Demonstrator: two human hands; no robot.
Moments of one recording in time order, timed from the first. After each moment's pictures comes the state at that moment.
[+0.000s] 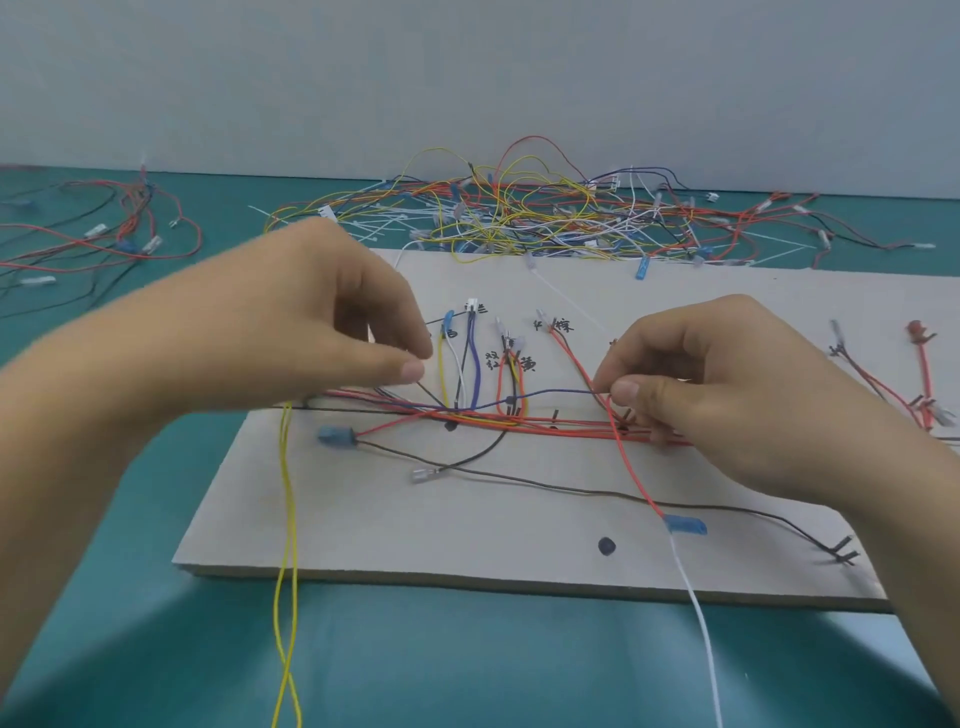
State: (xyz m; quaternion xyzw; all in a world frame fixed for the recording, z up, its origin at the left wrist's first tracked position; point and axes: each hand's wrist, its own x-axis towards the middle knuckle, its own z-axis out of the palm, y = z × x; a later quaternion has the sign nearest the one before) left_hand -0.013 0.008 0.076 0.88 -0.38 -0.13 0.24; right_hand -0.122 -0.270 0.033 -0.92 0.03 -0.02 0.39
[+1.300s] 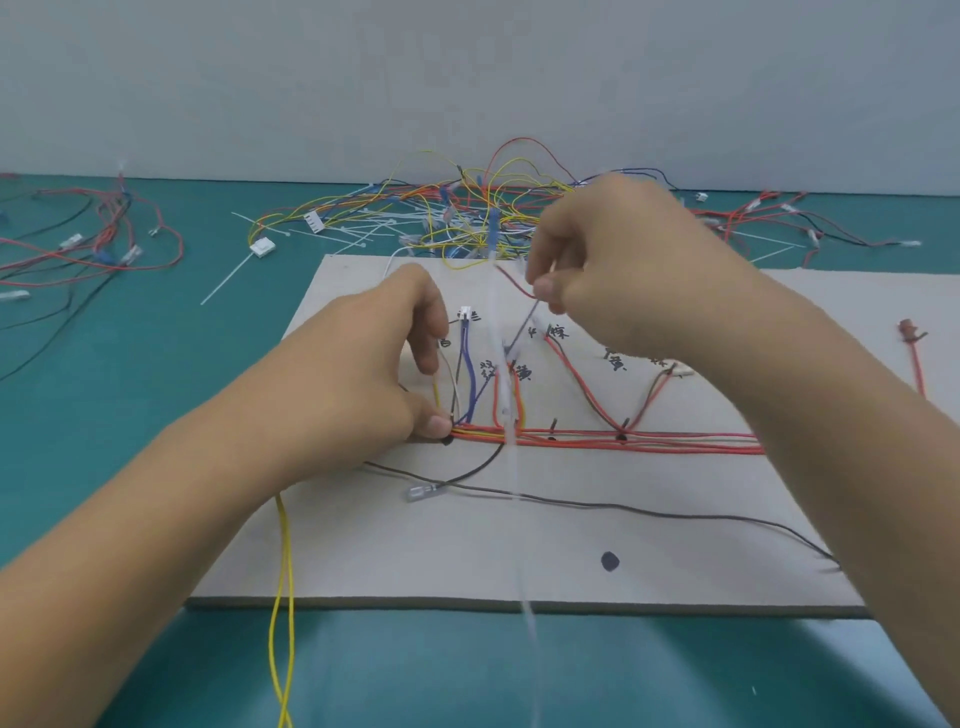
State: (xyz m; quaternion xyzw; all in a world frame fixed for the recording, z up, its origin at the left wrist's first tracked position) left_hand -0.010 -0.025 0.022 0.92 -0.27 -0.08 0.28; right_hand -0.042 -0.241 0.065 -0.97 0.01 -0.10 0.21
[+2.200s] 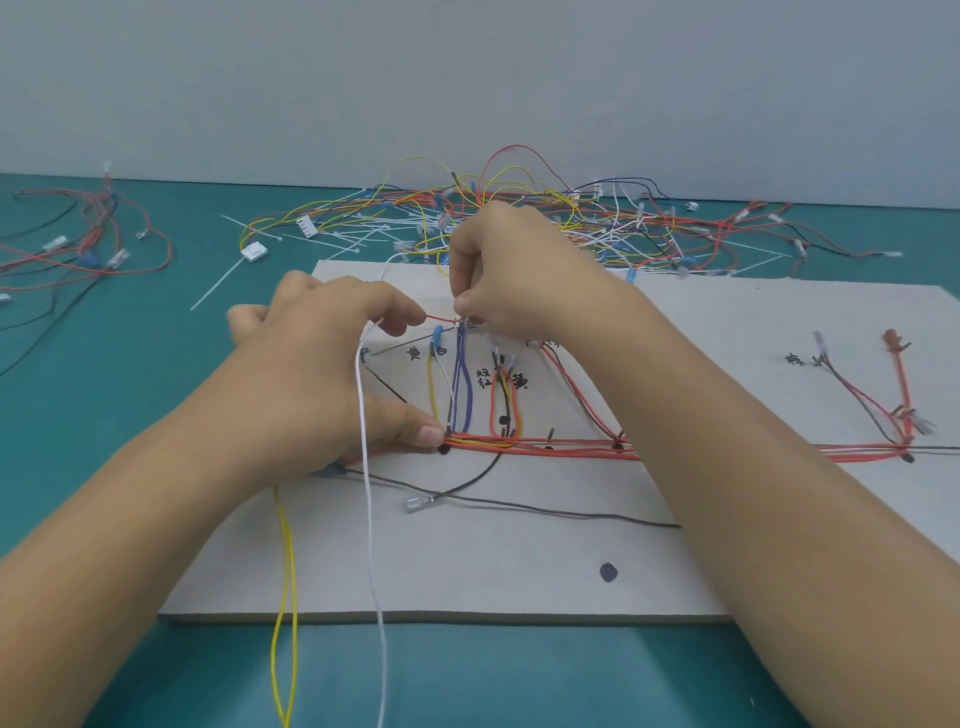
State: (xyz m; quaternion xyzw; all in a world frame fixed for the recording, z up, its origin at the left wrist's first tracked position) left_hand 0.002 -0.011 0.010 0.94 -0.25 0.02 0.23; right_hand 0.017 -0.207 0.039 -0.98 0.00 -0.06 0.20
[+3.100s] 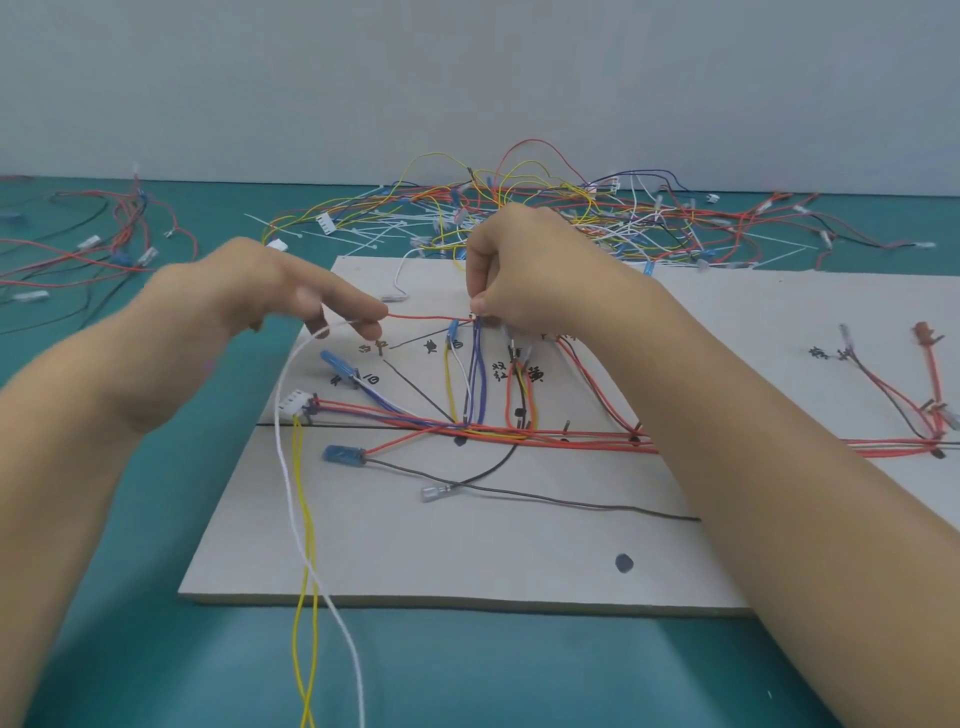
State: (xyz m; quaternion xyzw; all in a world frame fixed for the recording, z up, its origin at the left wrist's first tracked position) left_hand 0.017 0.026 0.052 0.87 -0.25 -0.27 0.32; right_hand 0.021 -0.210 0.036 -0.98 0.00 -0.03 0.22
